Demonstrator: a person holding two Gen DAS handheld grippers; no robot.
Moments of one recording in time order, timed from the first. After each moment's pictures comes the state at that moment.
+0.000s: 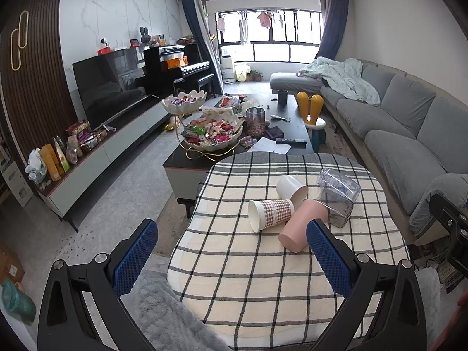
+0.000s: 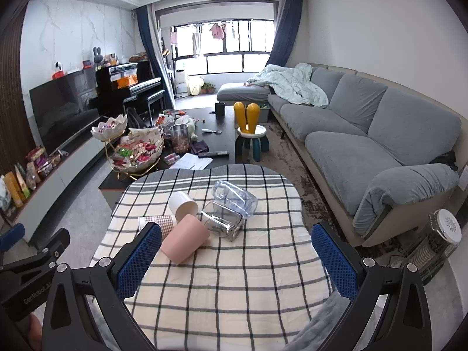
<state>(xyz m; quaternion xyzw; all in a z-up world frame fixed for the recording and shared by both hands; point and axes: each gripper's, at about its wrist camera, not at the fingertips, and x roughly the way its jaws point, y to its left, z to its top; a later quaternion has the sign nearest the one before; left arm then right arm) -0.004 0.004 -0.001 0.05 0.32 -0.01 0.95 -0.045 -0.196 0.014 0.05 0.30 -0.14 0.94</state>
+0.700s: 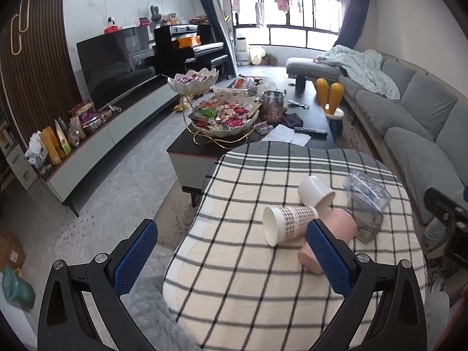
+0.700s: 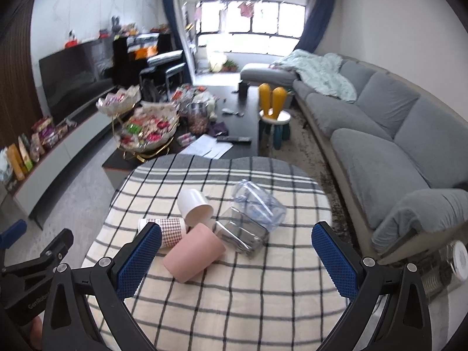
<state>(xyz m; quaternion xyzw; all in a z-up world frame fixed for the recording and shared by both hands) 0.090 0.012 -0.042 0.03 0.37 0.02 0.93 0.075 -0.183 -0.021 0.01 0.37 -0.08 0.93</state>
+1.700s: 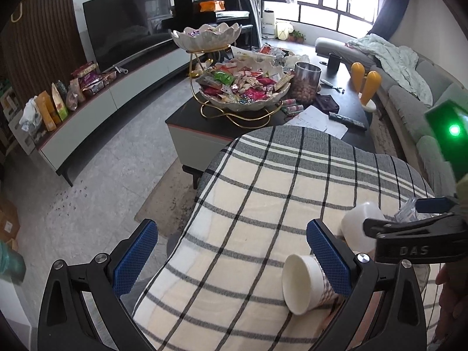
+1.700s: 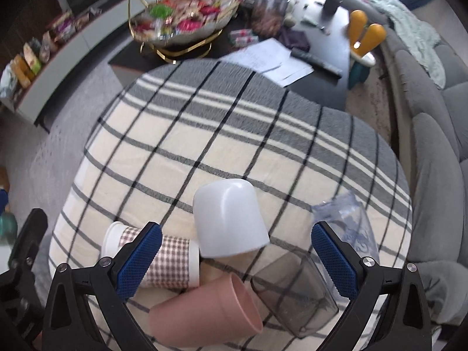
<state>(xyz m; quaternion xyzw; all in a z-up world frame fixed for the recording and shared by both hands) 0.230 0.030 -0.125 -0.02 0.44 0.06 0.90 0.315 -0.136 -0.161 -0.09 0.61 0.06 0.79</state>
